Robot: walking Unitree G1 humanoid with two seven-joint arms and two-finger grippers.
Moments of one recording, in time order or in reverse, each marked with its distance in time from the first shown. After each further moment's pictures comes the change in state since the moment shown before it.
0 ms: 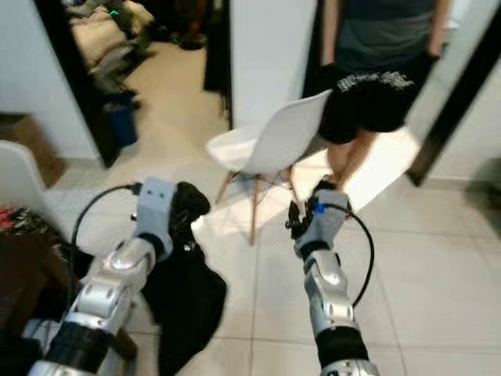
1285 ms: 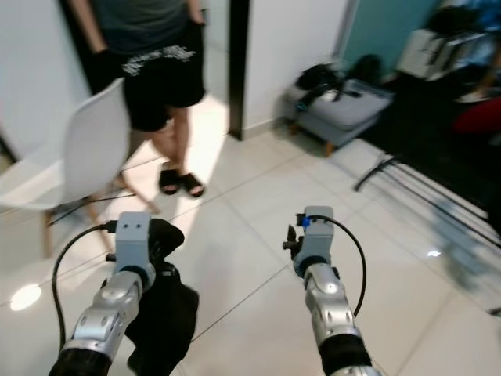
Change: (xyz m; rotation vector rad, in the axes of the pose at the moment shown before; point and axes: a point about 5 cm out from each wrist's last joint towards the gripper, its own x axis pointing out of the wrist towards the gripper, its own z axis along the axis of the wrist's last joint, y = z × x) left arm -0.023 0.026 -0.065 -0.137 0.200 0.311; right arm -0.010 -0.001 -0.031 -0.126 0.203 0.019
